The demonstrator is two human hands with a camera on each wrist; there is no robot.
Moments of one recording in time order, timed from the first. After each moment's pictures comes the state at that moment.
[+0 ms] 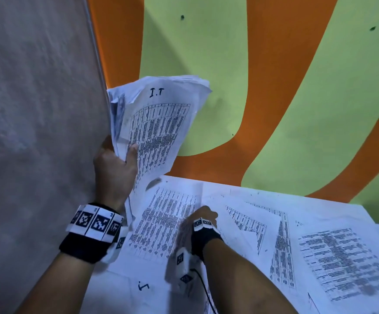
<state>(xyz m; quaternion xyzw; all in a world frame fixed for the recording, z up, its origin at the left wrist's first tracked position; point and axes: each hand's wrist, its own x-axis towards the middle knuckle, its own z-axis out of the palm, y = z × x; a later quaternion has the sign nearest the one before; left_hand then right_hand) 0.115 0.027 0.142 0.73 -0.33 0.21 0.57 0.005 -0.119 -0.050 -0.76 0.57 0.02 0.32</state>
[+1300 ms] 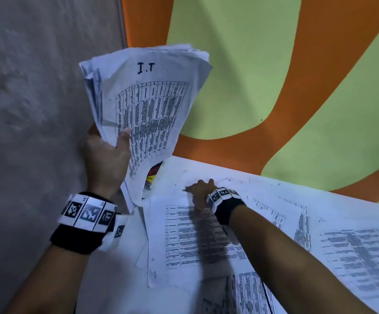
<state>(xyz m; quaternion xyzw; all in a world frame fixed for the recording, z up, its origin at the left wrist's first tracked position) 0.146 0.067 0.131 0.73 -0.23 0.19 0.62 0.052 -0.138 -0.019 -0.96 0.14 0.24 0.04</state>
